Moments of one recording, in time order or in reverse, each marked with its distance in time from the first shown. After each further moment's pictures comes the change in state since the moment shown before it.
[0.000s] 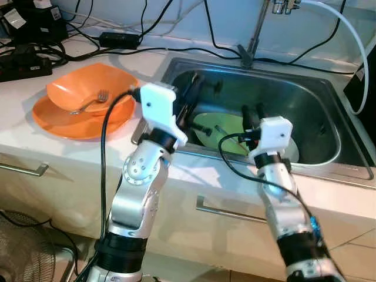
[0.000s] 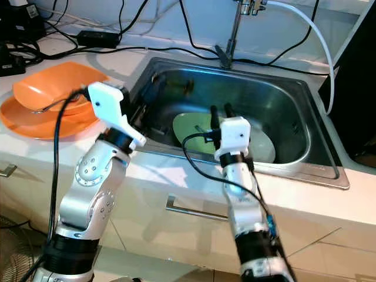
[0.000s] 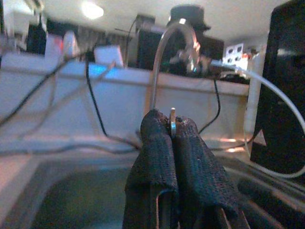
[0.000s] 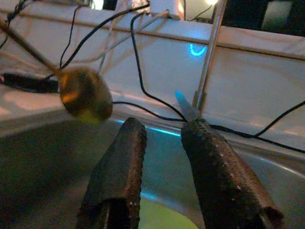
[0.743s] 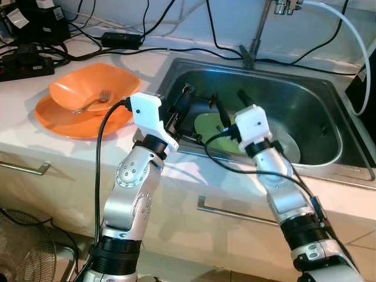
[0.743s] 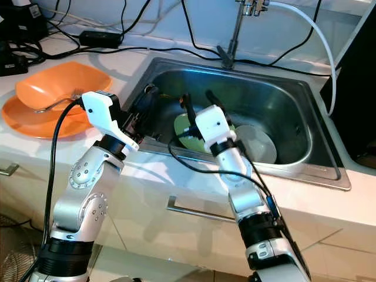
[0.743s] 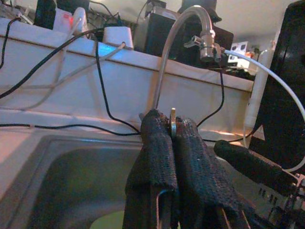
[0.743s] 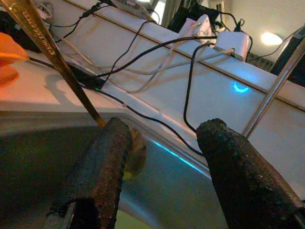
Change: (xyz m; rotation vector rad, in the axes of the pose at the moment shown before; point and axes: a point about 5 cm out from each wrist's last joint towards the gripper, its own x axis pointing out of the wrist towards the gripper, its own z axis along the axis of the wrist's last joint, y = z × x) left arm -0.007 0.010 -0.007 -0.081 0.035 0.005; right arm 0.021 0.015 0.019 -0.209 -0.063 0.241
